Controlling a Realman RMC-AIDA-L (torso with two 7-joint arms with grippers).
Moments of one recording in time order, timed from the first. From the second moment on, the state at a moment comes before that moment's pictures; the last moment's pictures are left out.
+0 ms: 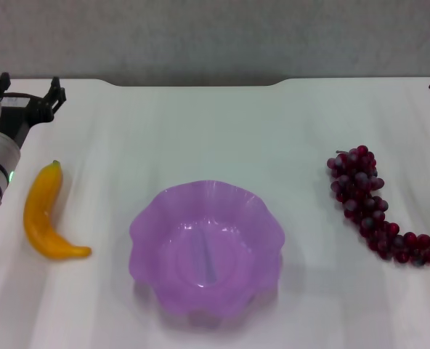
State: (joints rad) left arm -0.72 -2.04 -1.34 -0.13 2.48 0.76 0.02; right arm 0.62 2.02 -2.10 -0.25 1.12 -0.85 -0.09
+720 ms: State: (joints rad) left arm -0.73 -2.04 -1.34 -0.14 2.48 0.74 0.02; right arm 0.63 2.01 -2.10 -0.28 1.11 -0.90 -0.07
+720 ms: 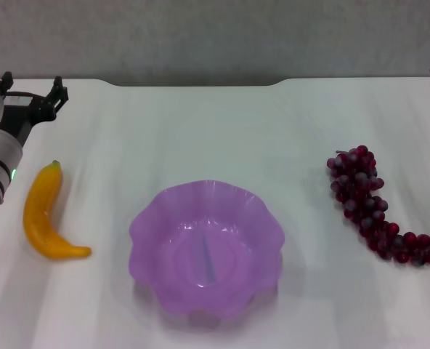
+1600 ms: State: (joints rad) left arm -0.70 -2.03 -1.34 -0.15 2.48 0.73 0.02; right arm 0.72 1.99 -2.05 -0.33 1.10 -0.51 -0.09
